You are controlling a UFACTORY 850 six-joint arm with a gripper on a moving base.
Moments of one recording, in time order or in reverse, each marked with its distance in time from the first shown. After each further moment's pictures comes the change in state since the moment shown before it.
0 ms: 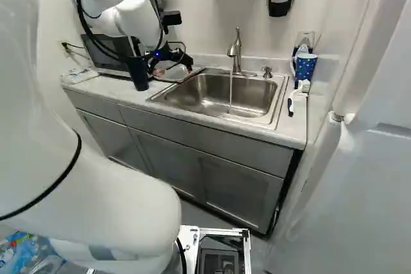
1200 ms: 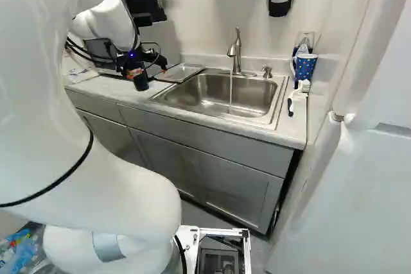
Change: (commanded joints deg) arm 12.1 -3.2 -2.9 0.0 0.0 0.0
